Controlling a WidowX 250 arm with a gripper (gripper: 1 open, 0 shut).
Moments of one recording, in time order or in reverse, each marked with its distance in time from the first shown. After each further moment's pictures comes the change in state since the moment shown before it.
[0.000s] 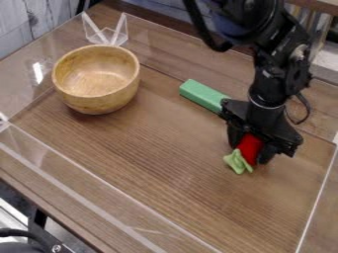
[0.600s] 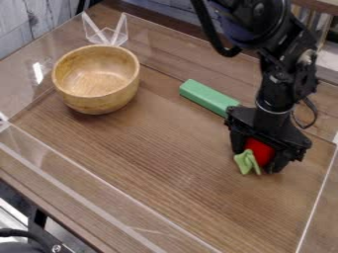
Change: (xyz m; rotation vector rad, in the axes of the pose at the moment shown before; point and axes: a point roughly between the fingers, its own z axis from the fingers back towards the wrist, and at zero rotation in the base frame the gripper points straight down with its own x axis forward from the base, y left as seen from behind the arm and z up) arm -0.001 -0.017 -0.001 -0.020 0.010 0.056
